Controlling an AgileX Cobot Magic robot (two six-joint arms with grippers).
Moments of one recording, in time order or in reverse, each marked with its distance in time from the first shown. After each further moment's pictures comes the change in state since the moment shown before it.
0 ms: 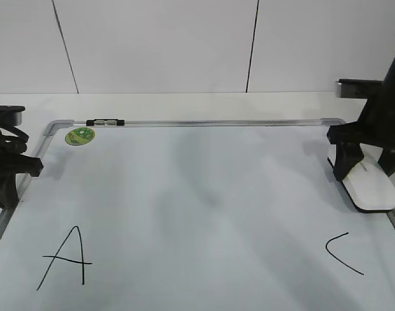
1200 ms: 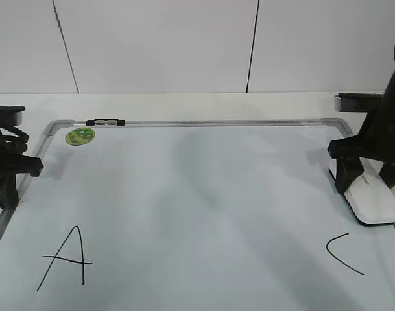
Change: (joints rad) left arm 0.000 0.000 0.000 0.000 0.000 0.000; right arm 0.000 0.003 0.077 -0.011 -0.059 -0.004
